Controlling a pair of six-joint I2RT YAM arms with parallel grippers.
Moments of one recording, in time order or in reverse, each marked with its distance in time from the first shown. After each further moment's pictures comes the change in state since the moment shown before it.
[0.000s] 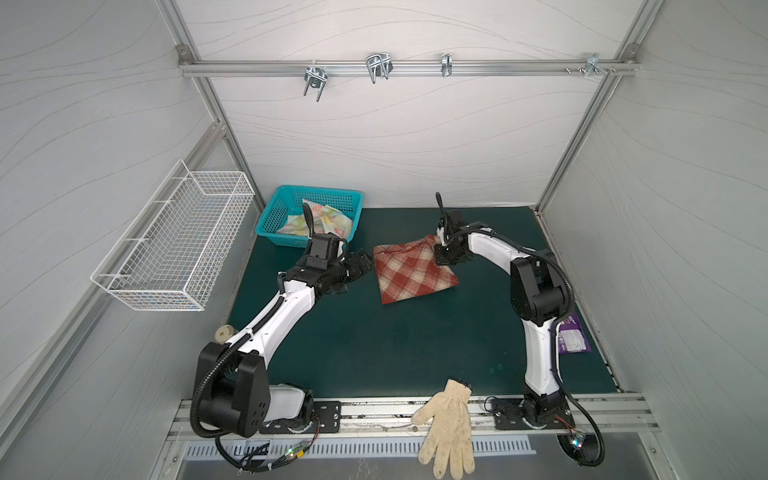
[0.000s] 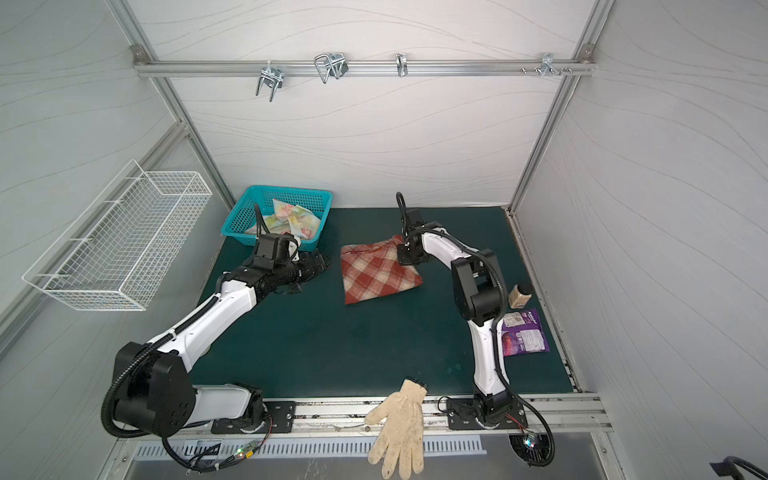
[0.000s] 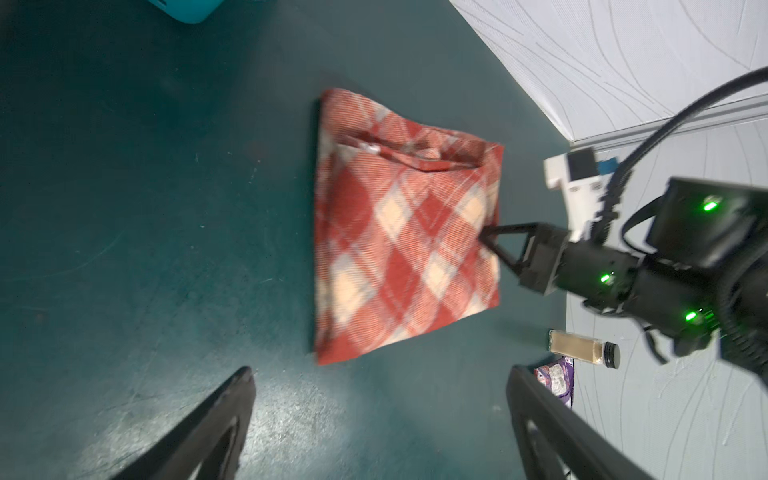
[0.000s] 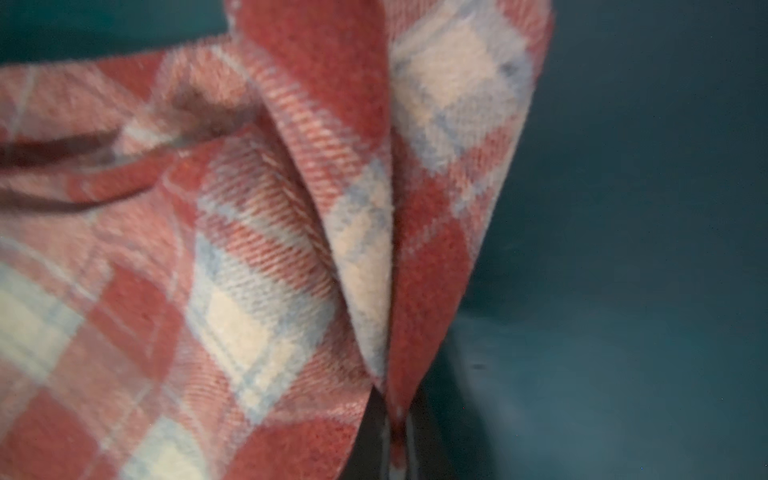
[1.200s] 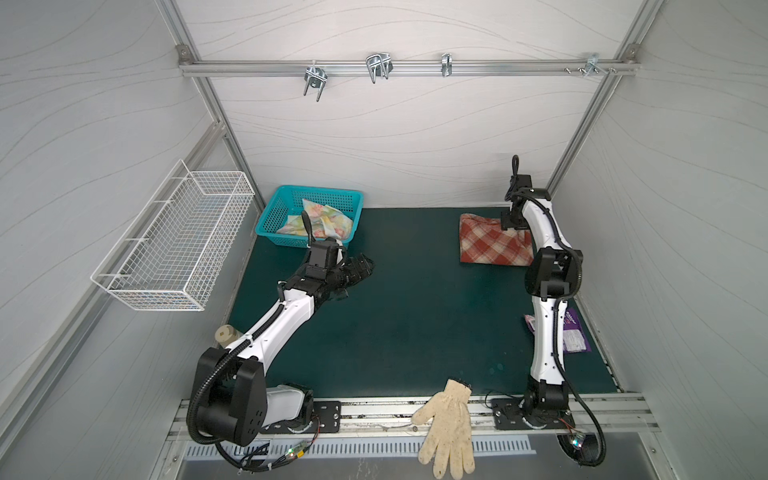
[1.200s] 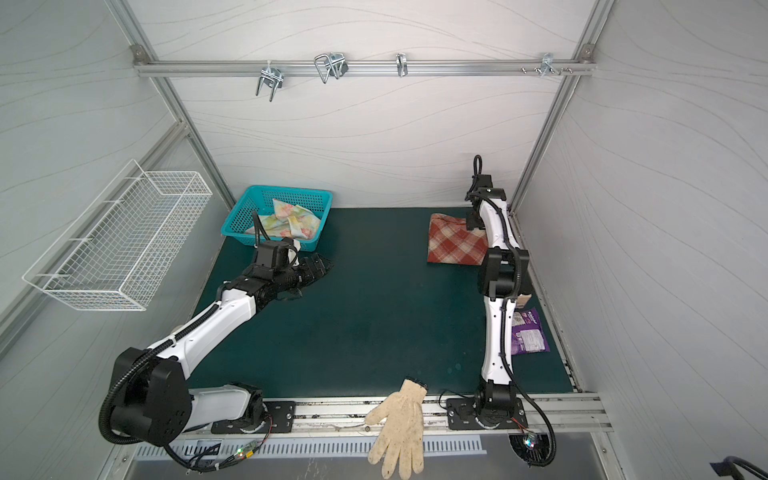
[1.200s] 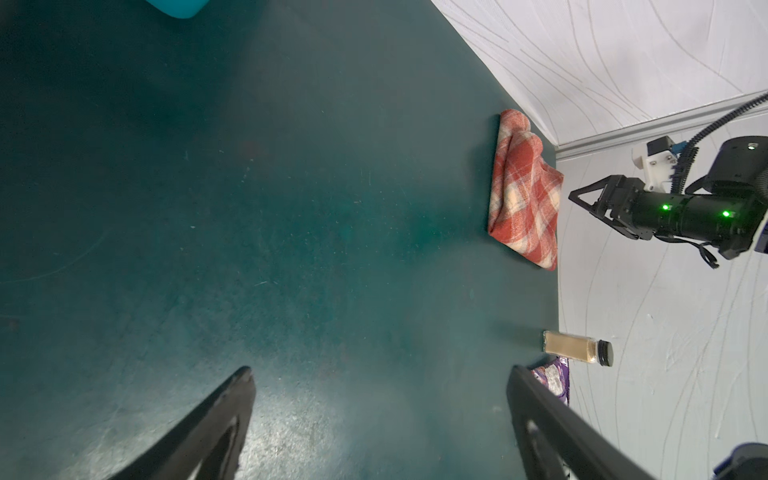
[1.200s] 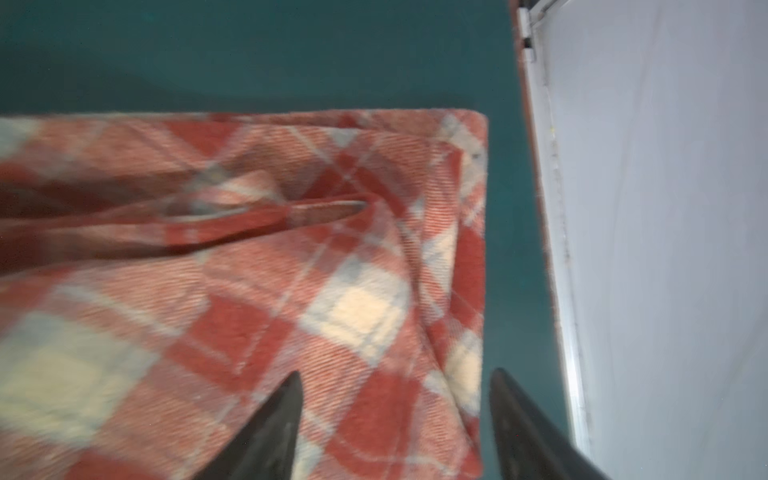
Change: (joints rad) left arm -0.014 -0.030 -0.083 0.108 -0.002 -0.018; right arm -0.401 0.343 0.749 -0.351 0.273 -0.195
